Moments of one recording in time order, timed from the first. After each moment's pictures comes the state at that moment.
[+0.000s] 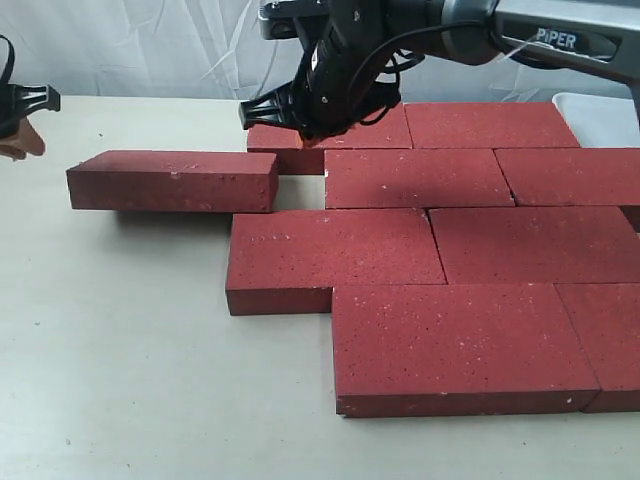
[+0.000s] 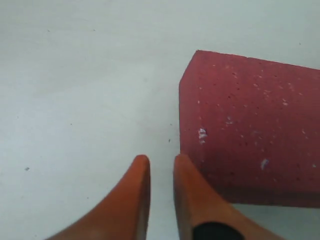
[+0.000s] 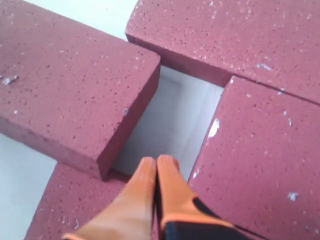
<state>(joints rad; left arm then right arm) 0.16 1.83 -1.31 -0.39 0.72 0.25 0.60 2.11 -1.78 -0.02 0.79 0.22</state>
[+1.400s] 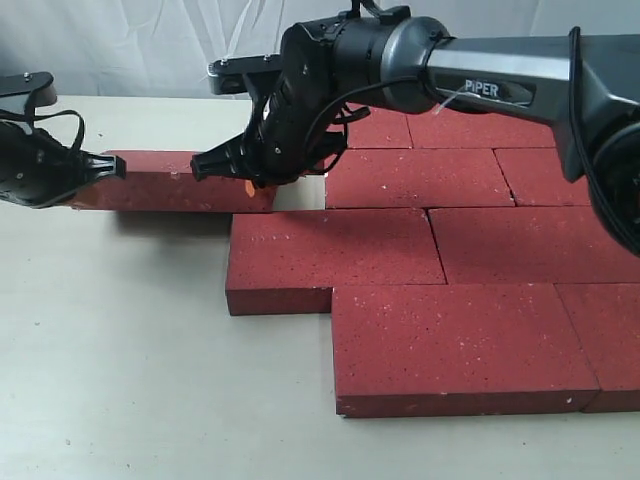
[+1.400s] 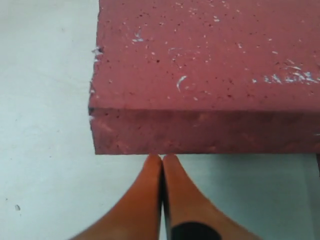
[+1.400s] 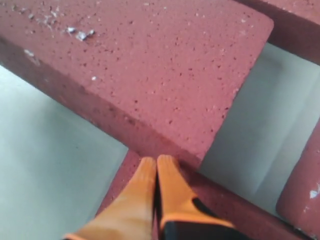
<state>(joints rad) -0.03 1.74 -0.96 -0.50 0.37 0.34 0.68 2.20 -1.78 0.15 0.72 0.11</state>
